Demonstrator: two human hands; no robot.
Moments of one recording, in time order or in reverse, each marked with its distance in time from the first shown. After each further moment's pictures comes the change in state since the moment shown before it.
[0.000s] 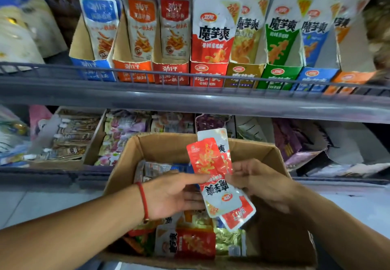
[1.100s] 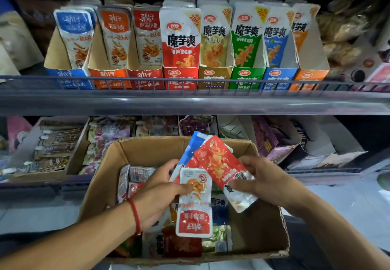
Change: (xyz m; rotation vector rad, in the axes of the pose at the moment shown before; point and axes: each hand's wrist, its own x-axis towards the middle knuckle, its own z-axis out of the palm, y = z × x) left_hand -0.005 -0.017 0.020 0.244 0.153 0.382; right_hand -0.059 0.000 -0.017 -0.271 0.317 -0.023
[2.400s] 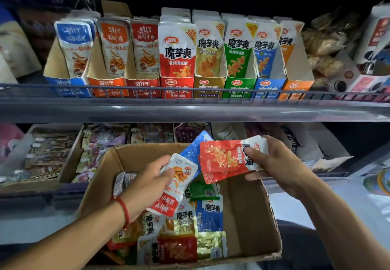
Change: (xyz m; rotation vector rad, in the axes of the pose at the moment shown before) left_hand -0.002 0.022 -0.018 0.258 0.024 0.120; right_hand 0.010 -0.004 -0.034 0.490 0.241 -0.019
